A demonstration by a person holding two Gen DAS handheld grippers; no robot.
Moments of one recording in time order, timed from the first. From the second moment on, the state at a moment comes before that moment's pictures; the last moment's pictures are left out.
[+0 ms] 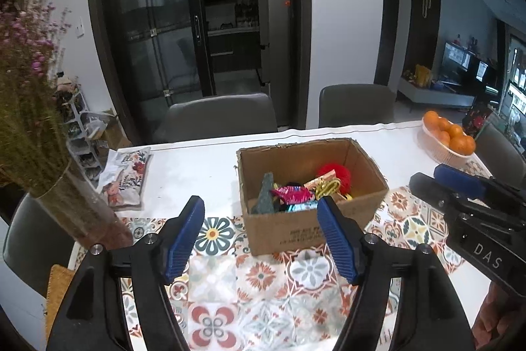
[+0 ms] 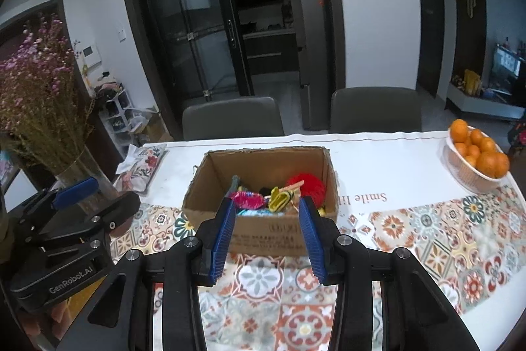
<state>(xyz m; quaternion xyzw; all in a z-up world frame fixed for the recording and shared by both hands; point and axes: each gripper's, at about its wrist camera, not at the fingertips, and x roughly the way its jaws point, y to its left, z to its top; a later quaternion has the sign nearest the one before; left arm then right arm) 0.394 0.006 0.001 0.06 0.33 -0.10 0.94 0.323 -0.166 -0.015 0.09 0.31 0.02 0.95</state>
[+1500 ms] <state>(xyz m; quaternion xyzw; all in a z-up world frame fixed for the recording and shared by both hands) 0.109 0.006 0.038 0.06 0.25 -0.04 0.97 0.048 -0.179 0.007 0.07 0.24 -0.02 0.97</state>
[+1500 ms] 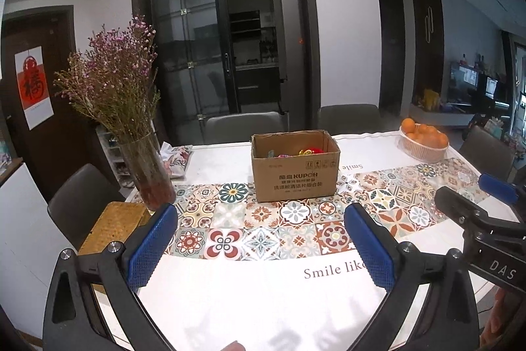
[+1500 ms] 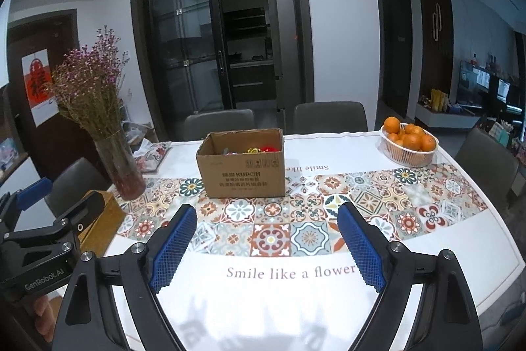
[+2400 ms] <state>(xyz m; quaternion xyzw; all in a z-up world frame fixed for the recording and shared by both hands) 0.074 -0.003 0.037 0.06 0.24 -0.05 0.97 0.010 -0.185 0.007 0.06 0.23 -0.03 0.97</state>
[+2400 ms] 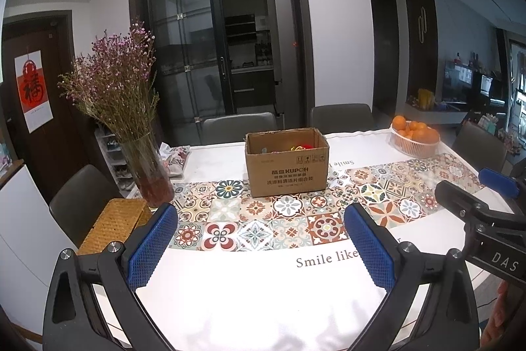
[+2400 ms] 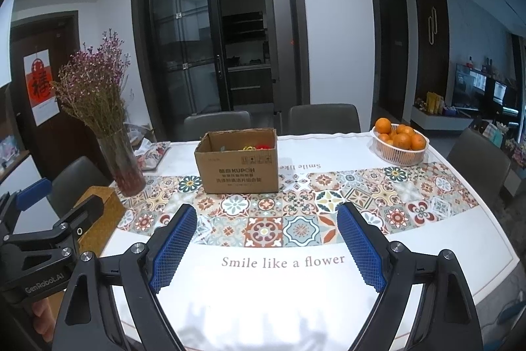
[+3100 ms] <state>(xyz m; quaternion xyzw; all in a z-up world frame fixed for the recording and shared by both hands) 0.074 0.000 0.036 0.07 0.24 -0.05 0.97 0.013 -0.182 0.002 0.06 0.24 -0.02 0.97</state>
